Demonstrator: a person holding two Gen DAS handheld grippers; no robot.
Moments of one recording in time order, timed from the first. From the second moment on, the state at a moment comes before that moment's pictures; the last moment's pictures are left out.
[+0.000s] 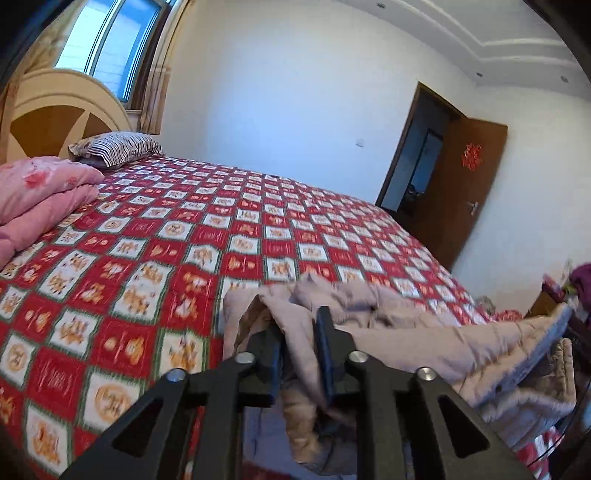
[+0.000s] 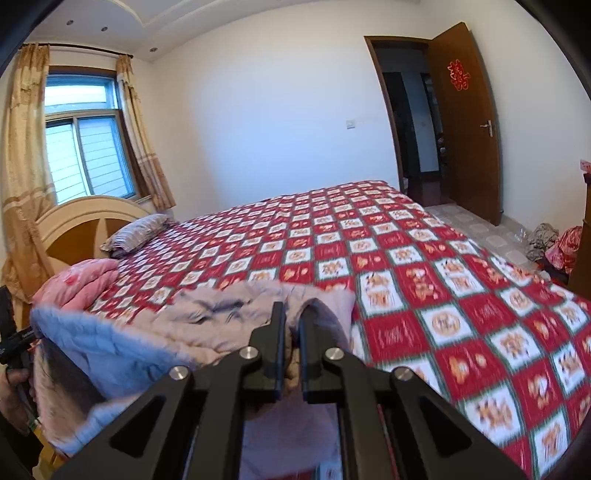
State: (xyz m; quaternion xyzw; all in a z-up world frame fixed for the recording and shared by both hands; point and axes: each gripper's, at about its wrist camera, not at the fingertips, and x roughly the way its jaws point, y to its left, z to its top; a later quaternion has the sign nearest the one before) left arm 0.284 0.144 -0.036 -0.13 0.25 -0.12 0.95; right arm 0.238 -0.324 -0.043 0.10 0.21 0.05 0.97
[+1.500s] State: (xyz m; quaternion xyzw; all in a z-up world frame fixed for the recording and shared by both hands) left arm 0.482 0.111 -0.143 -0.06 0.31 0.18 0.93; right arm 0.445 -0.223 -0.160 -0.06 0.34 -0.03 0.94
